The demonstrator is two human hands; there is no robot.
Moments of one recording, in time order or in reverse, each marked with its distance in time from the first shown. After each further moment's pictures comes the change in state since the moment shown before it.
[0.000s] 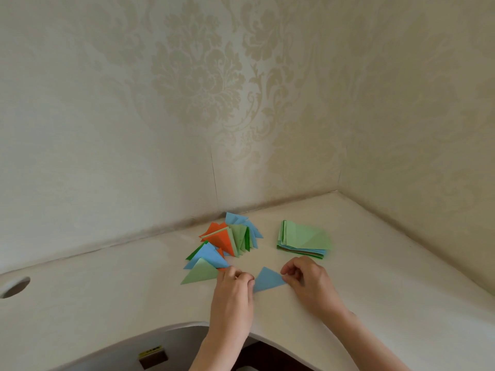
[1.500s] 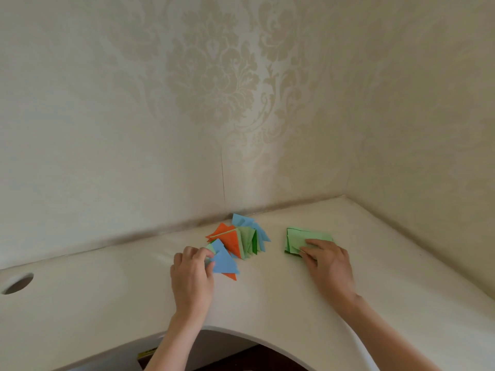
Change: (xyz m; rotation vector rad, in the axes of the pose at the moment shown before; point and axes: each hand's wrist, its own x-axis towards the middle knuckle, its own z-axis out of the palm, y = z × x) left_hand 0.041 -0.080 -0.029 0.119 0.233 -0.176; right_hand 0.037 0.015 -0.012 -0.452 0.198 0.007
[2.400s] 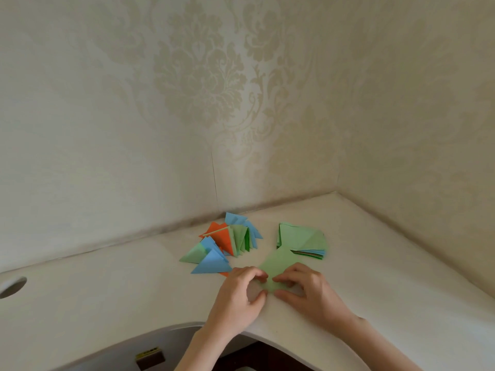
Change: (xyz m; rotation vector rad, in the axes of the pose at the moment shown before) left_hand -0.047 0.064 0.009 -0.406 -0.457 0.273; right_hand -0.050 -0.016 -0.018 0.440 -0.320 -0.217
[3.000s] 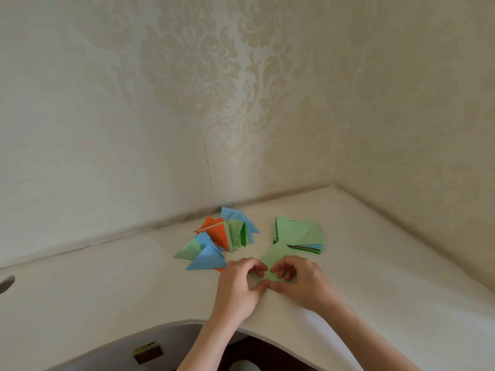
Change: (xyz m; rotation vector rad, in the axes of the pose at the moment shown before) left_hand 0.014 0.007 0.010 -0.017 0.052 -0.114; right_hand 0.017 -0.008 0.003 0.098 -0.006 0.286
